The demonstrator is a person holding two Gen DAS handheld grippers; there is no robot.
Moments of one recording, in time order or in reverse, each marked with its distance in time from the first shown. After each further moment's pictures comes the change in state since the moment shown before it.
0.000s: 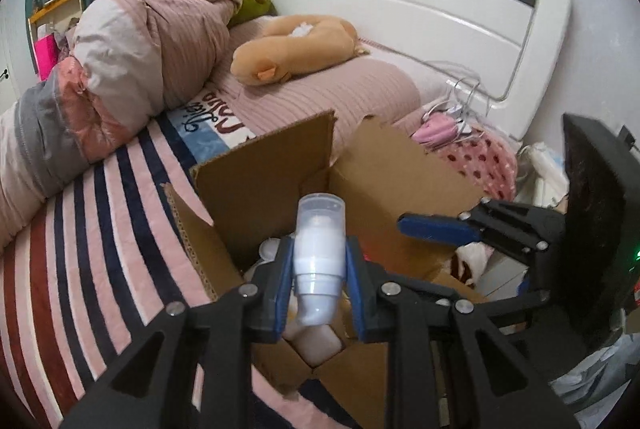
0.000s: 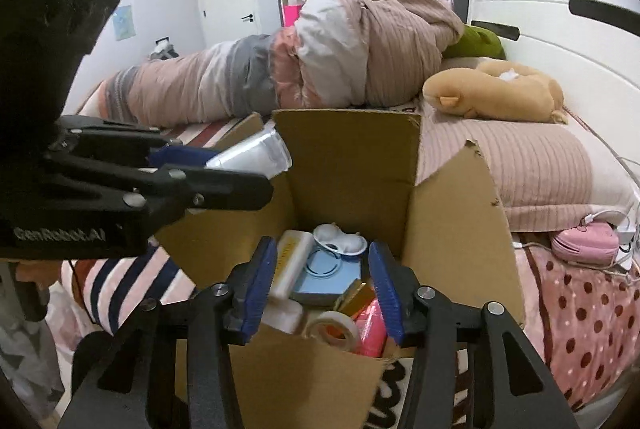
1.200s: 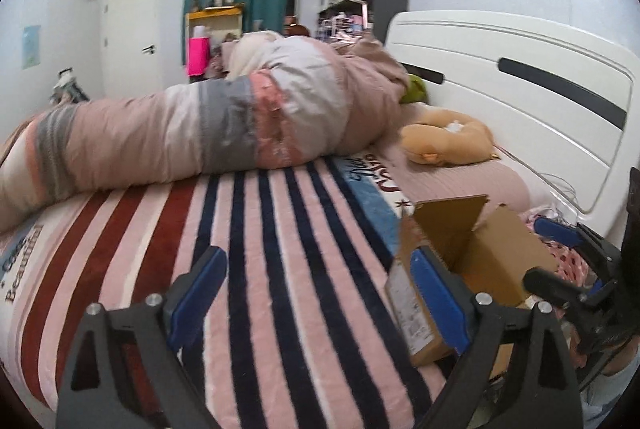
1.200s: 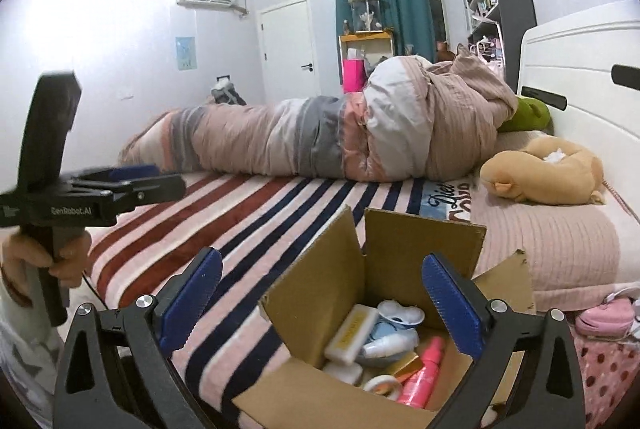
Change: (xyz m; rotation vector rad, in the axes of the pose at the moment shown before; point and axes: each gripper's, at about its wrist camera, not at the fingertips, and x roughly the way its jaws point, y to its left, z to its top) left arm -0.150 0.086 -0.086 -0.351 -0.299 0.398; right arm -0.043 0.048 0.035 -0.116 -0.205 0.182
